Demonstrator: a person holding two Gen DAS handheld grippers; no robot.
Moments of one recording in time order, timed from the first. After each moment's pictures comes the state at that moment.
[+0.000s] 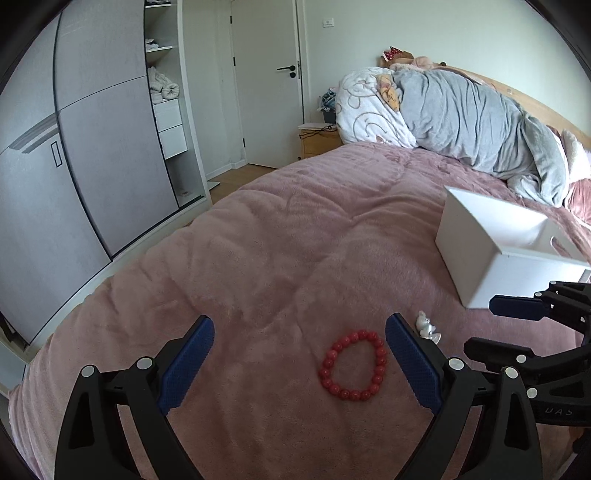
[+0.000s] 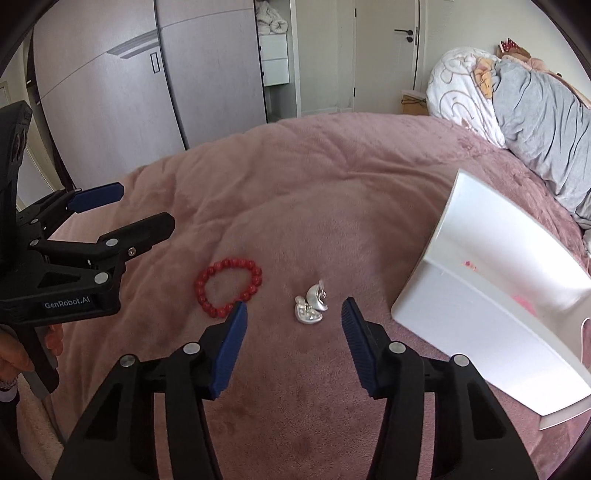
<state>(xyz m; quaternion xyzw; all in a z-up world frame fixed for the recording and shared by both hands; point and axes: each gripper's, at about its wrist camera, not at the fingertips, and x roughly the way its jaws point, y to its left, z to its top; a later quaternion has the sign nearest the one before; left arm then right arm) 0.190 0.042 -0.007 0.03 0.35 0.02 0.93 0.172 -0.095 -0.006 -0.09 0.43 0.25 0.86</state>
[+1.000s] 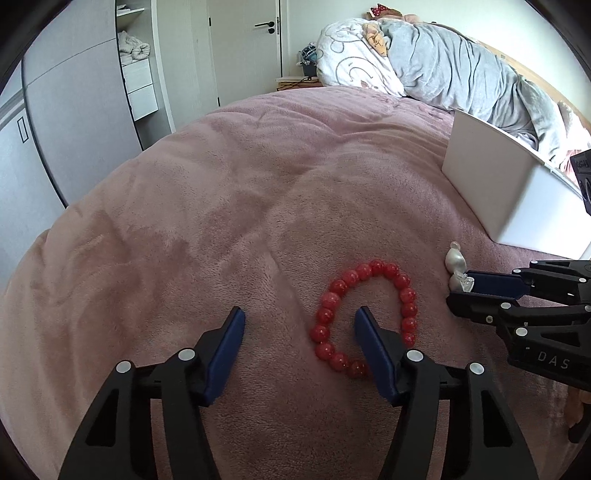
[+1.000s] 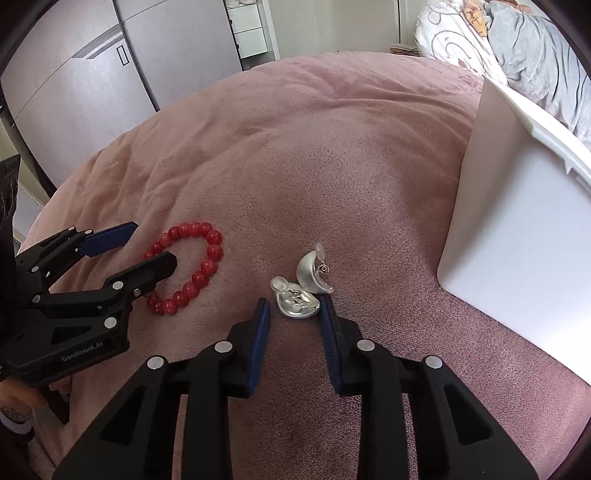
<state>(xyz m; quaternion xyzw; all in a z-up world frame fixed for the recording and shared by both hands) 0.224 0.042 -0.096 0.02 0.43 -0.02 0.90 0.212 -0.088 -0.086 -0.04 0.48 0.24 0.84</state>
